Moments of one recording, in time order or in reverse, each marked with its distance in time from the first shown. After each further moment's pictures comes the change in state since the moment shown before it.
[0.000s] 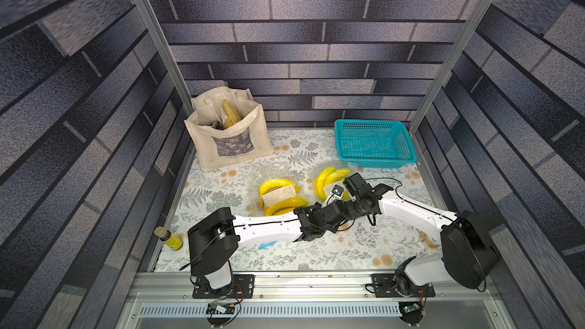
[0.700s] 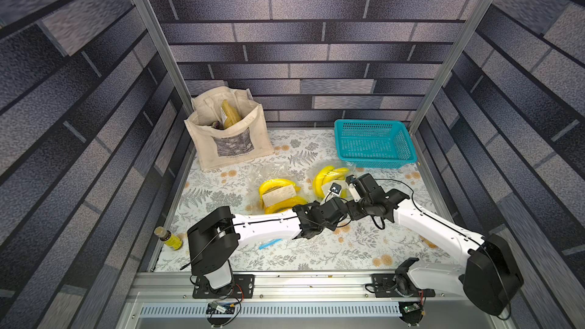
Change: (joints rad) left arm 0.023 0.002 0.000 -0.004 0.034 -0.011; right arm -0.004 -0.213 -0.067 0.022 -0.157 -0.058
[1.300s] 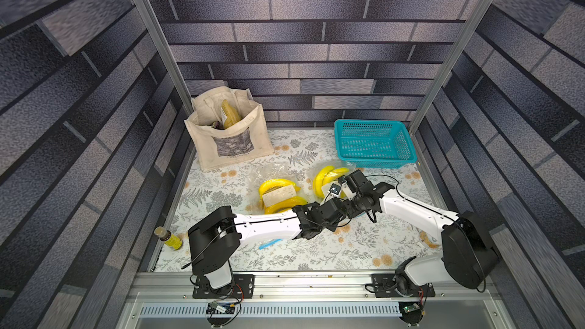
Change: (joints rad) left arm 0.003 0.005 -0.018 0.029 0.031 -0.014; right arm -0.027 0.225 0.076 0.024 0.024 -0.137
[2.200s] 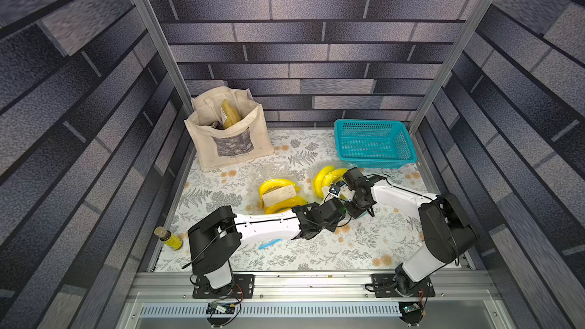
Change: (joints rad) left arm 0.006 0.000 -0.015 0.015 0.014 0.000; right arm -0.063 0.177 0.077 -0.094 -0.060 -0.143
